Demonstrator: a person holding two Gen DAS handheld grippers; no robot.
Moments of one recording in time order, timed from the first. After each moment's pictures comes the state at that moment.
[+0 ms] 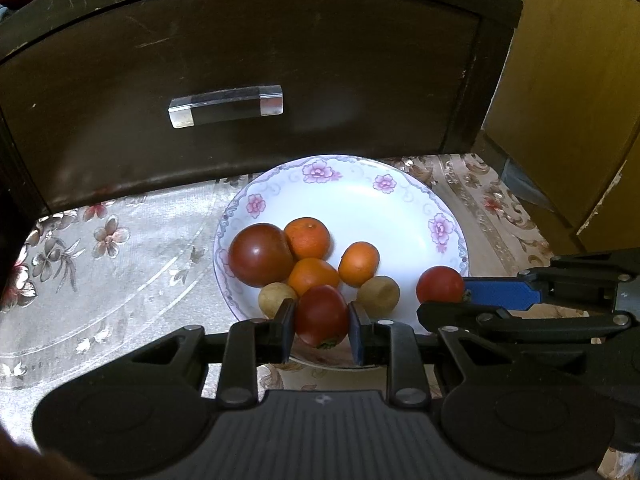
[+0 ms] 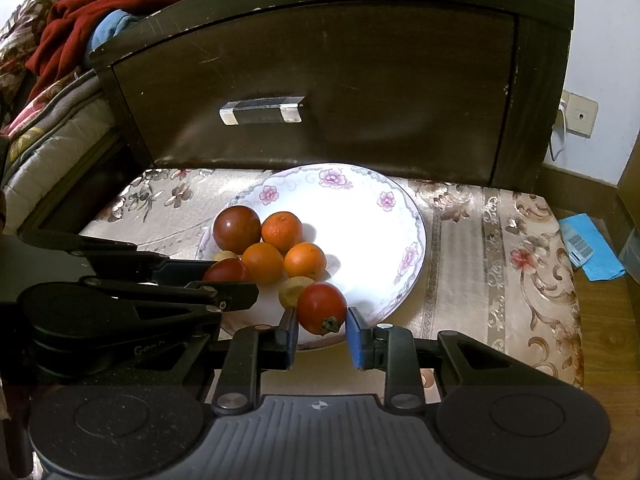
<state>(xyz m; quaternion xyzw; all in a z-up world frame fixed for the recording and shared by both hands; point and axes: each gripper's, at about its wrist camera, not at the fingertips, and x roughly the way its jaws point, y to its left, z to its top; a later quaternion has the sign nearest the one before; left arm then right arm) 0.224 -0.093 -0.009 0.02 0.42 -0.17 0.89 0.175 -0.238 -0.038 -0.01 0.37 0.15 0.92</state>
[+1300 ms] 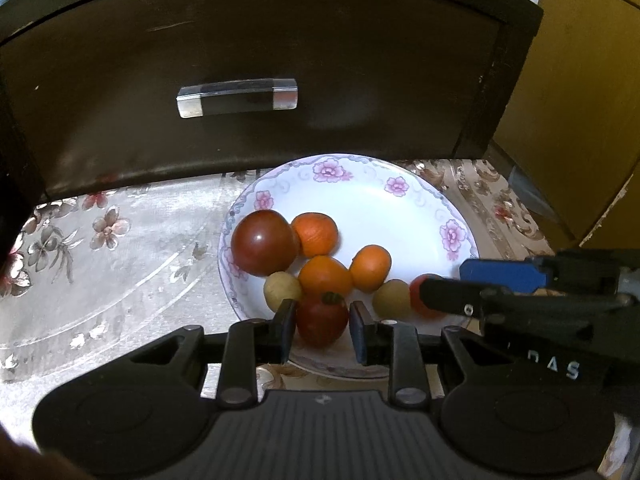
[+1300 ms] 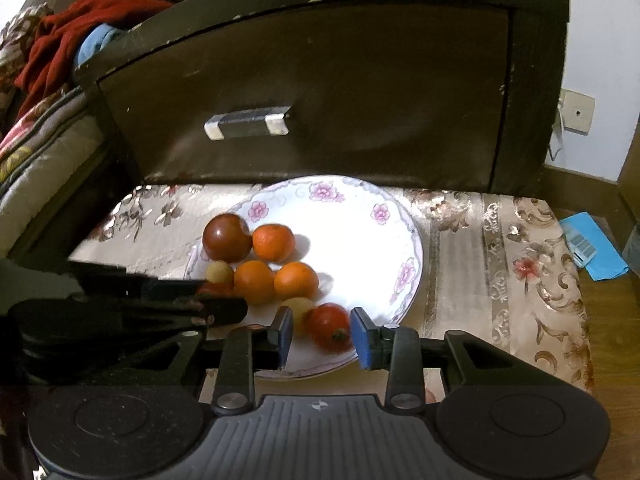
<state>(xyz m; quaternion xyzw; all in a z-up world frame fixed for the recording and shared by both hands) 0.230 -0.089 -0.018 0.01 0.43 -0.17 0.89 0.184 -0.244 -0.041 0.02 0.35 0.14 0.93</state>
